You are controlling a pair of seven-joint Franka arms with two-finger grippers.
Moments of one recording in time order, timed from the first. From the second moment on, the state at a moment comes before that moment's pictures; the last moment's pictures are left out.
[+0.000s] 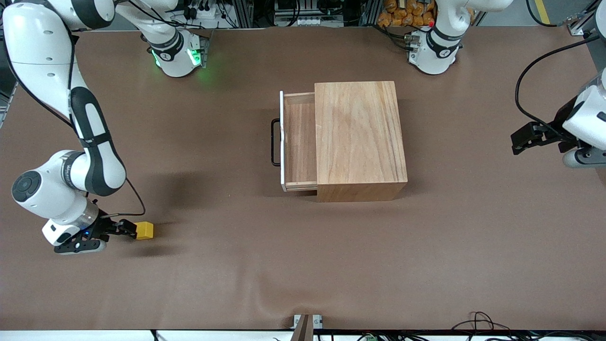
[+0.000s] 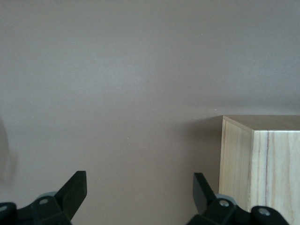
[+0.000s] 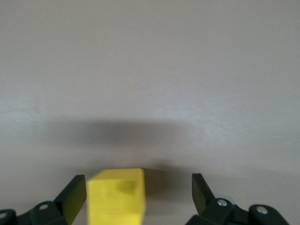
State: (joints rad) left arm -0.35 0.12 0.28 -1.45 0.03 1.59 -0.07; right arm -0.04 0.66 -0.06 -1.66 0.25 2.52 -0.33
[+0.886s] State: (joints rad) left arm -0.36 0.03 0.27 -1.54 0.03 1.62 -0.07; right arm 0.01 0.68 -0.05 -1.83 0.31 2.74 -0.32
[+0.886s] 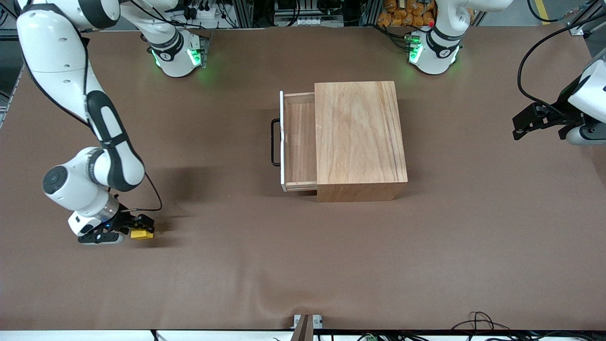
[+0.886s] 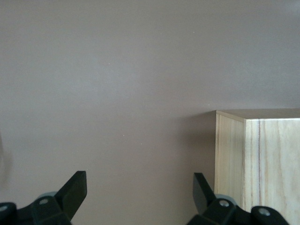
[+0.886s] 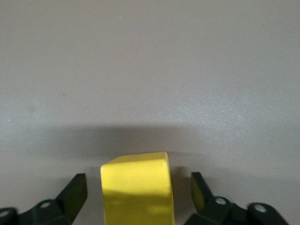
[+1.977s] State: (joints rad) left arm 0.01 0.01 -0.03 -1.54 -0.05 1.59 -0.07; right arm -0.08 0.24 -0.07 -1.85 0.31 2.11 -0.32
